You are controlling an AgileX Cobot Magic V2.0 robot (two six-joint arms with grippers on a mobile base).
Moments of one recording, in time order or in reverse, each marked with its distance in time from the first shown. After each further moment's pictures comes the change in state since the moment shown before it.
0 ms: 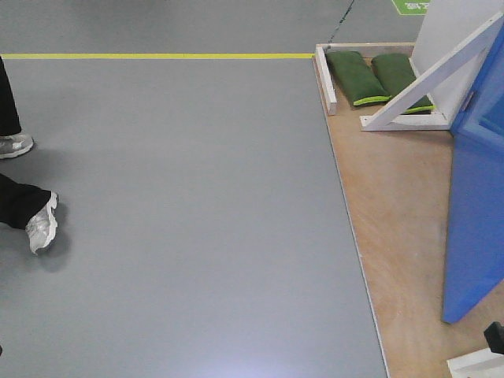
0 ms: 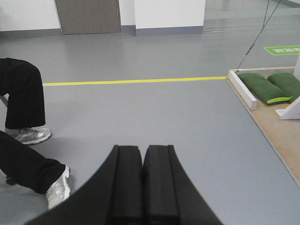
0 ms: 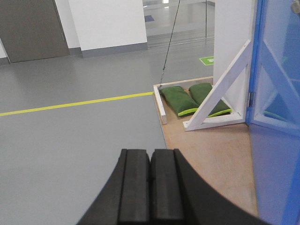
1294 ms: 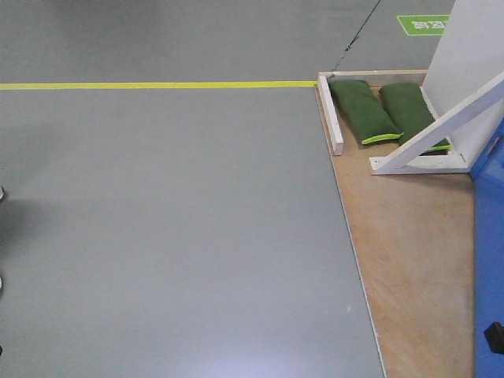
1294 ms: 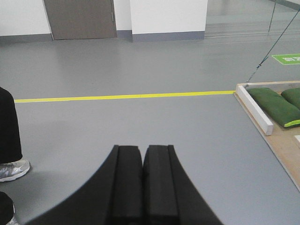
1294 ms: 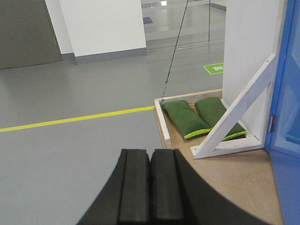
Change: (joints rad) left arm 0.000 0.000 0.000 0.000 0.000 0.000; right arm 0.000 0.000 0.000 0.000 0.000 0.000
